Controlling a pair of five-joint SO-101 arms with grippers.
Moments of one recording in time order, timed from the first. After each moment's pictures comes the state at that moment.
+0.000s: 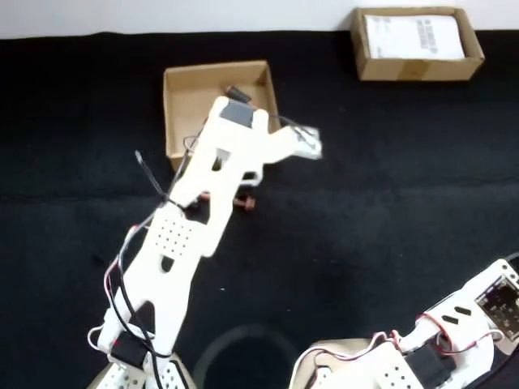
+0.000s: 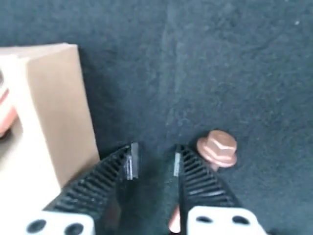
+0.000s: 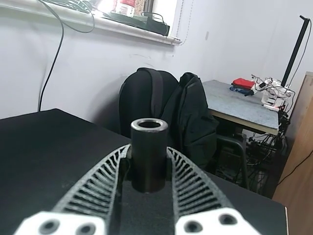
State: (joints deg) left arm 15.2 67.1 -71.5 100.6 -63.9; right arm 51.7 -104.1 95.6 8.0 12.6
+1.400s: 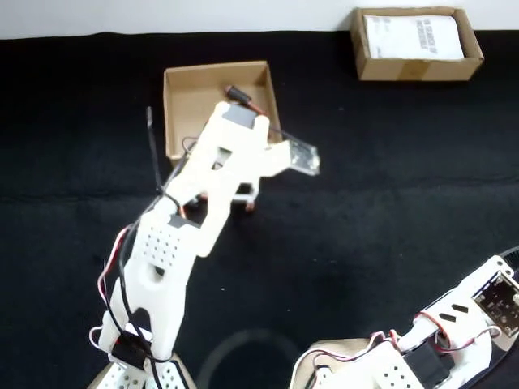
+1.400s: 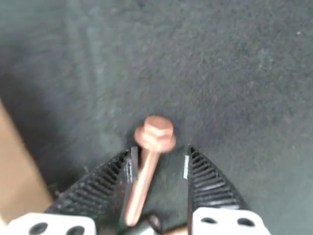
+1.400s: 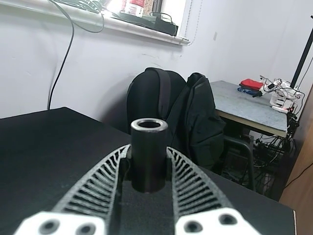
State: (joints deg) left arm 17.0 53.2 -42.8 95.3 -67.6; right arm 49.8 -104.1 95.6 8.4 12.7
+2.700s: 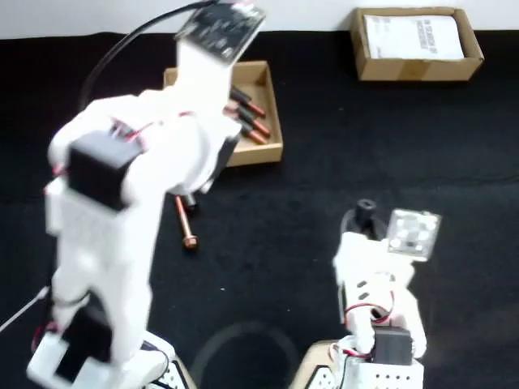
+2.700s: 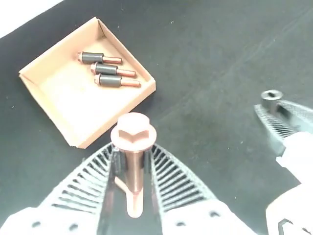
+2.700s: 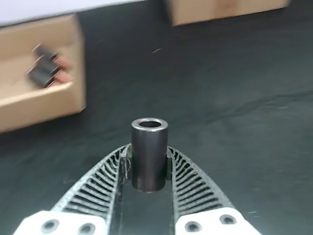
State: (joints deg) left arm 19.5 -14.6 -36.7 101.5 -3.6; right arm -5.8 -104.1 90.2 47.9 -4.4
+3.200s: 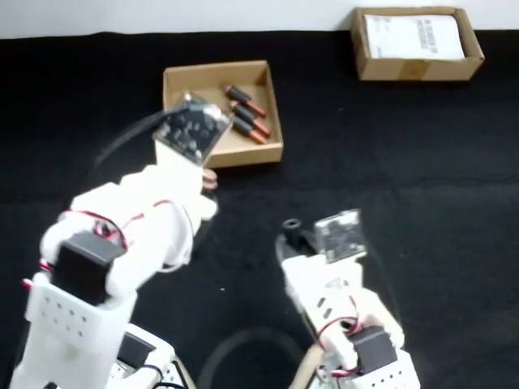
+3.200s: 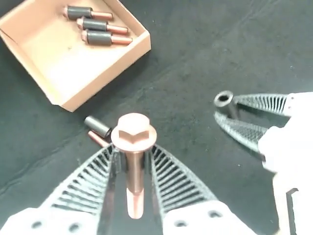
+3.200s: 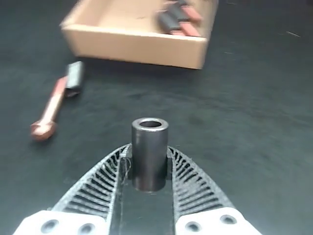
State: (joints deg) left arm 19.5 -51.6 23.0 79.1 -3.6; right arm -31.7 -104.1 90.2 52.1 -0.7
